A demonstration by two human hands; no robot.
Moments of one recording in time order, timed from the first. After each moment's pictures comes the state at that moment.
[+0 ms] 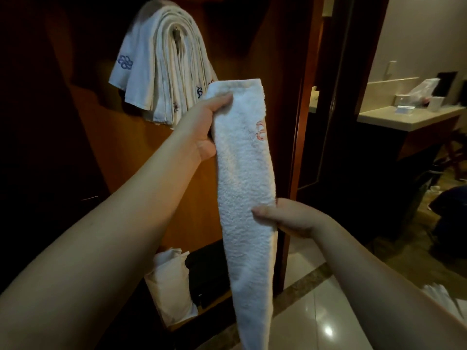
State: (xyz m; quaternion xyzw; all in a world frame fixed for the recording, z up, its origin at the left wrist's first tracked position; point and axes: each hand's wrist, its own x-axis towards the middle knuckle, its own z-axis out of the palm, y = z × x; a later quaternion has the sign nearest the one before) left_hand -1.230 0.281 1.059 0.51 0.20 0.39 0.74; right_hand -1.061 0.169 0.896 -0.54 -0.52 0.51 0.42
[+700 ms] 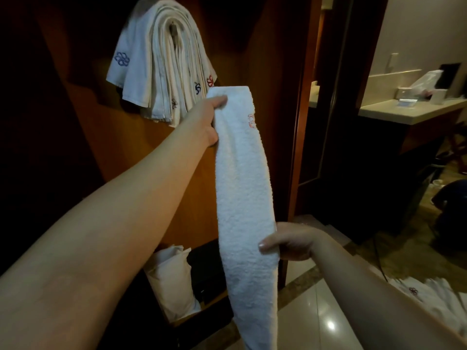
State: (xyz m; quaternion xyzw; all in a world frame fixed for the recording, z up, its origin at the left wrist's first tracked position) left_hand -1.198 0.316 1.057 0.48 0.32 0.40 0.72; right_hand -1.064 0.152 0.851 -0.48 -0.46 0.65 0.37
